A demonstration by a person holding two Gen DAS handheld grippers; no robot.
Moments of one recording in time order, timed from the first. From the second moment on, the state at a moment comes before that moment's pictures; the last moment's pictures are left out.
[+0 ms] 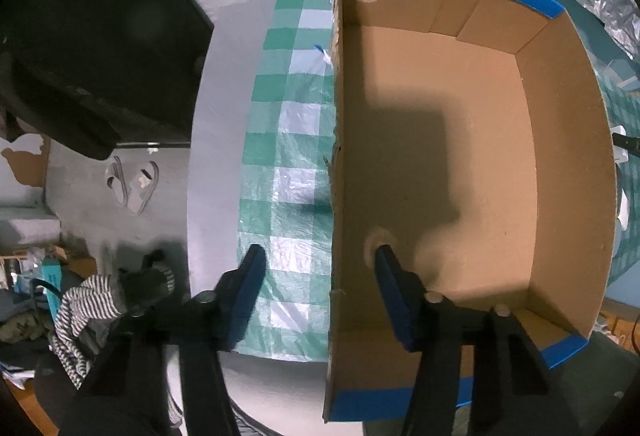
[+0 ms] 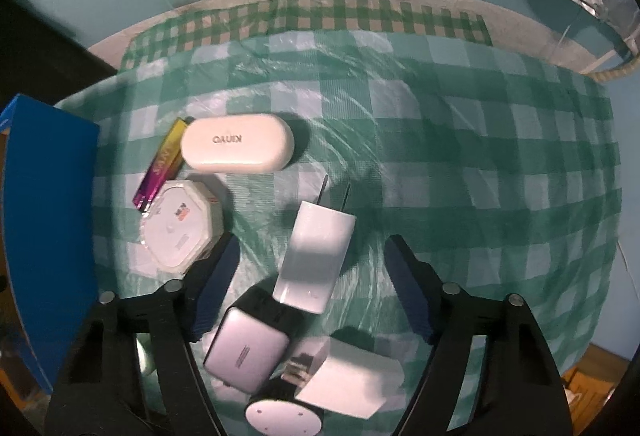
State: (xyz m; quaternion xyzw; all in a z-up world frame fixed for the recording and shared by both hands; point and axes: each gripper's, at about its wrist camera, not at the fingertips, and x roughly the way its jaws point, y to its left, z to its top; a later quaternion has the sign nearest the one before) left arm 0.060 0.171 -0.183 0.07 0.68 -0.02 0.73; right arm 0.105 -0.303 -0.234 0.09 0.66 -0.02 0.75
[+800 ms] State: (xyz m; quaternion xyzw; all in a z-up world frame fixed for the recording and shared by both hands) left arm 0.059 0.168 -0.198 0.04 0.70 -0.02 0.71; right arm 0.112 -0.308 -0.251 0.09 0.67 -0.04 0.74
